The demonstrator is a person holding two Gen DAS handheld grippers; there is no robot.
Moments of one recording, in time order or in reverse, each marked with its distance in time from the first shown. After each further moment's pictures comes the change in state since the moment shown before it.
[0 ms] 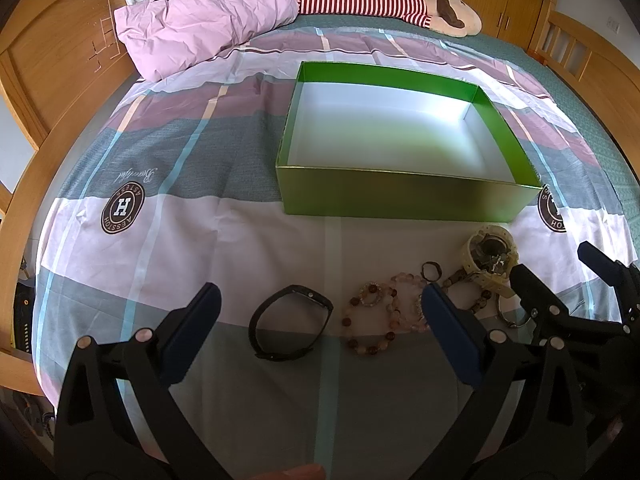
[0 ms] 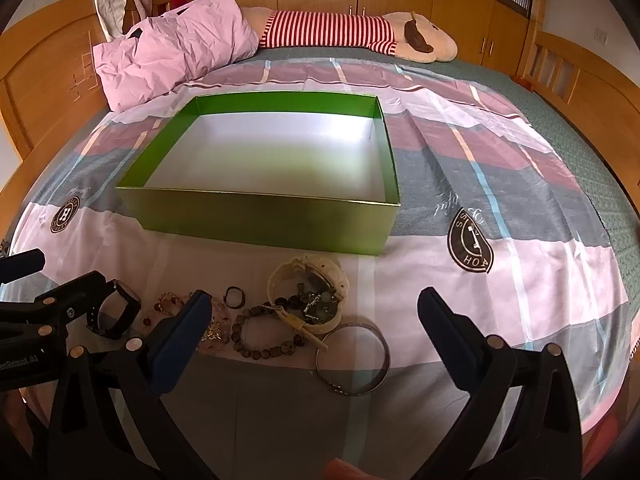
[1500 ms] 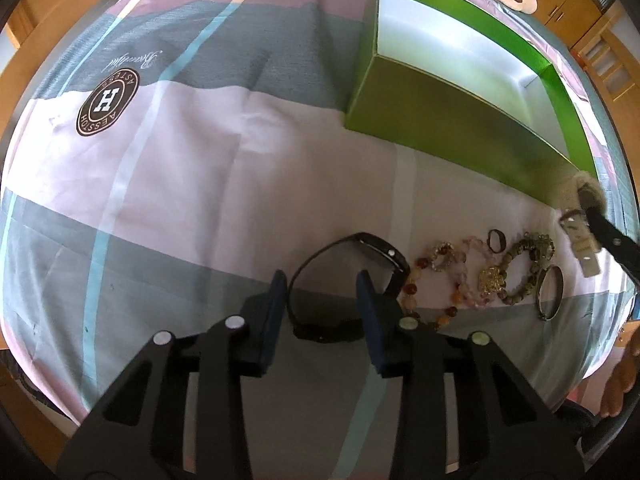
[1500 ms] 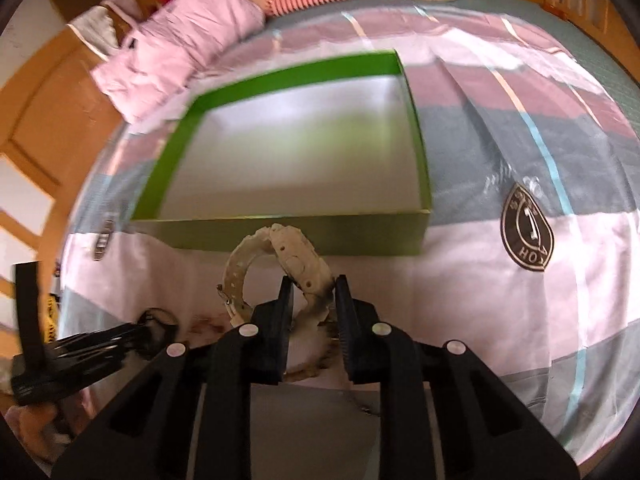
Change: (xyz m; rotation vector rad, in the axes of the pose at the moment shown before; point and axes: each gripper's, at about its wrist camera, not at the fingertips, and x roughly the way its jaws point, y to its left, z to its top) left arm 0.068 0.055 -0.014 -0.172 0.297 -0.055; right arm 0.025 -0.035 0.023 0.133 0.168 0.260
